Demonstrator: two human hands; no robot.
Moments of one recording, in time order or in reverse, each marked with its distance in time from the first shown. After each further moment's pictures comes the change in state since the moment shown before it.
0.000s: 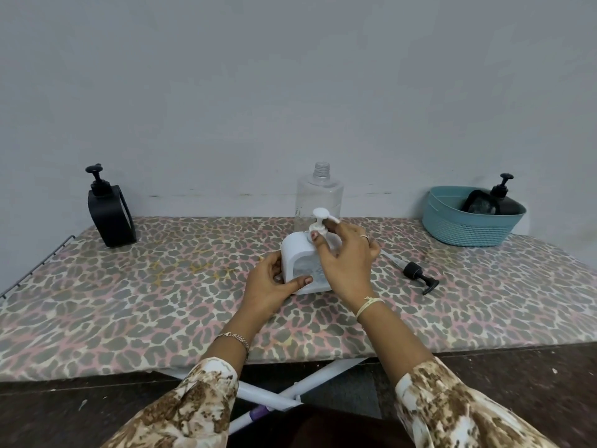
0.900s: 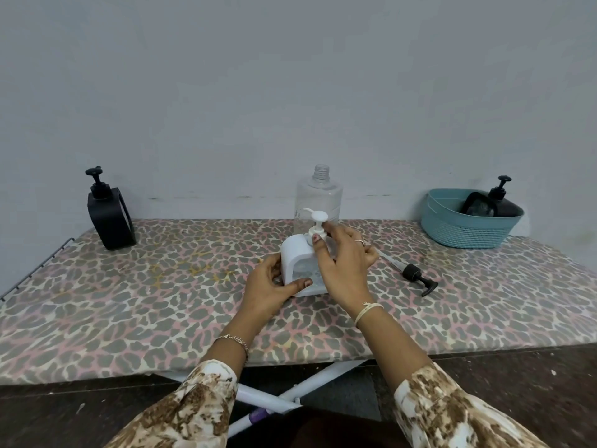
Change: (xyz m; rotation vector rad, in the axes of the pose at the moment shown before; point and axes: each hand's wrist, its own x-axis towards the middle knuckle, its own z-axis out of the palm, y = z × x) left_hand 0.001 -0.002 -0.001 0.023 0.007 0.019; right_hand -0.003 -0.001 0.002 -0.049 -0.042 -0.017
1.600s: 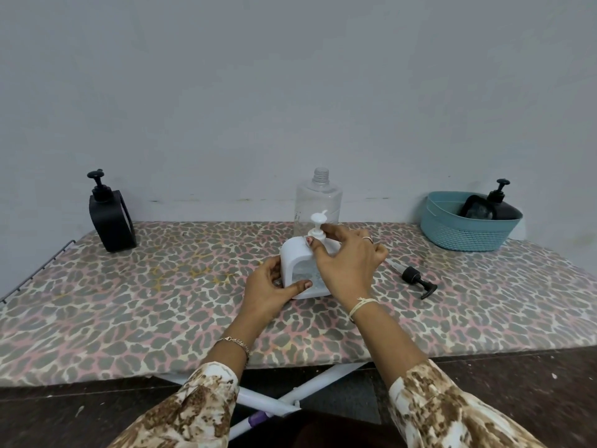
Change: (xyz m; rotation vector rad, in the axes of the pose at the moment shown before) left_hand -0.001 0.001 0.001 0.002 0.036 -0.009; right_hand 0.006 -0.011 -0.005 -0.154 0.131 0.111
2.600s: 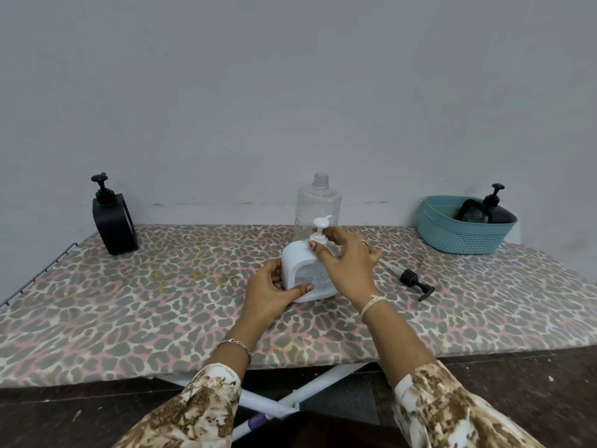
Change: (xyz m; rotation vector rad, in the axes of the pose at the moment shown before) left_hand -0.003 0.004 0.000 0.061 0.019 0.005; right_hand 0.008 0.015 0.002 0.113 -0.206 -0.045
